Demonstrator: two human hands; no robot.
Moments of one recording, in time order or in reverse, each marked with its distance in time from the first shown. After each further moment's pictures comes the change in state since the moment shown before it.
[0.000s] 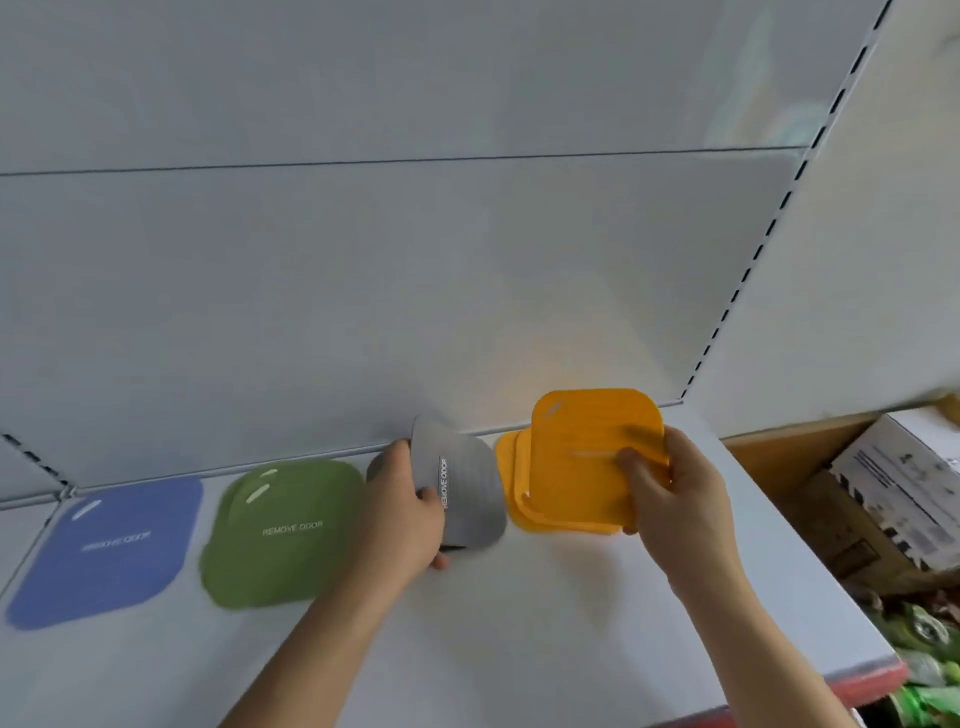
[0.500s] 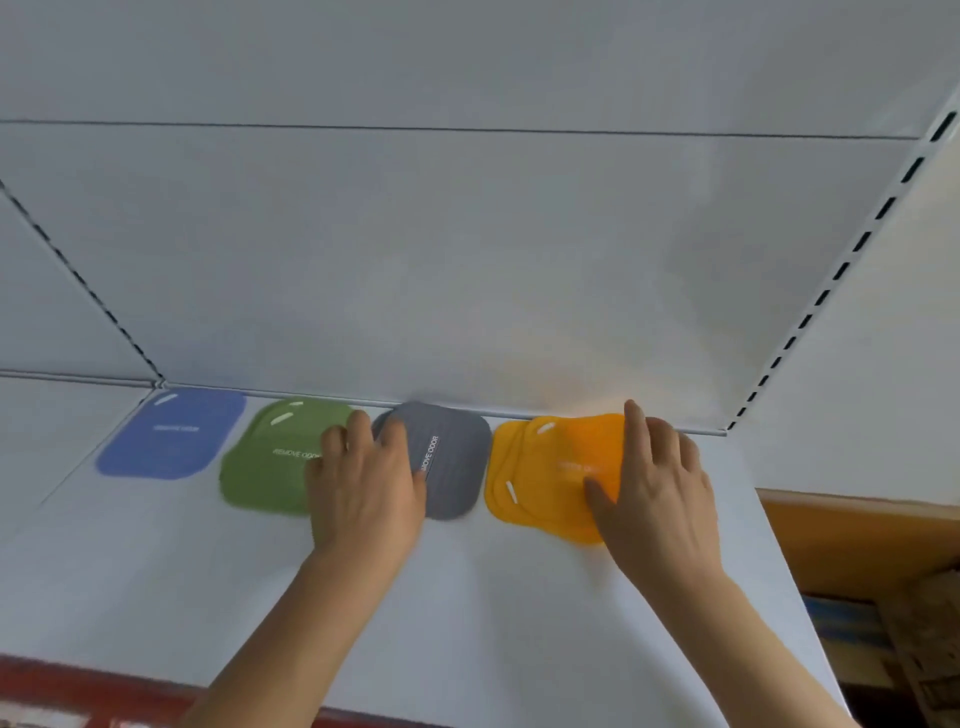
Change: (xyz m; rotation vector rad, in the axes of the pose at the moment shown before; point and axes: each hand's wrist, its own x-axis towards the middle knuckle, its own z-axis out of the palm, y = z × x) left_hand -0.032 0.012 0.028 1.033 0.379 -0.026; right_hand 0.057 0.024 -0.004 -0.787 -0.299 -0.483
